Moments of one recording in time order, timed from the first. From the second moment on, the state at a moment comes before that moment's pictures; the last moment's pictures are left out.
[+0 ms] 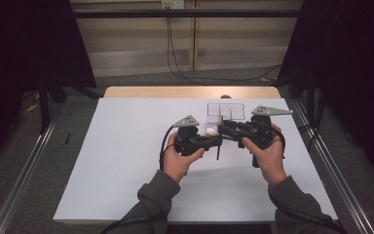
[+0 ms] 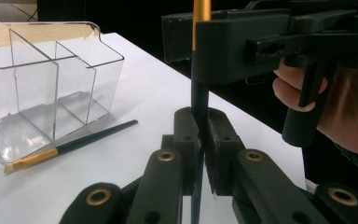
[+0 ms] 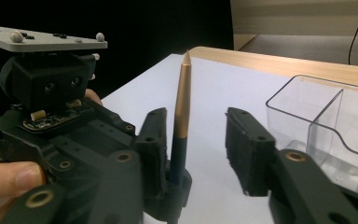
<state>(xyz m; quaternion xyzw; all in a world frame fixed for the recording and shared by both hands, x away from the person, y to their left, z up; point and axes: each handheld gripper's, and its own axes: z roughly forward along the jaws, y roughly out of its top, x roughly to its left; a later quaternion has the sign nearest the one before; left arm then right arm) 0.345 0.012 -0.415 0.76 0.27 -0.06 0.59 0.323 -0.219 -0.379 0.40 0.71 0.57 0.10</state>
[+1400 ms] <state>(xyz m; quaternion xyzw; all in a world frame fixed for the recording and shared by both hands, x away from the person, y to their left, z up) 0.337 0.031 -0.411 0.75 0.24 0.01 0.61 0.314 -0.217 -0.369 0.39 0.71 0.58 0.11</state>
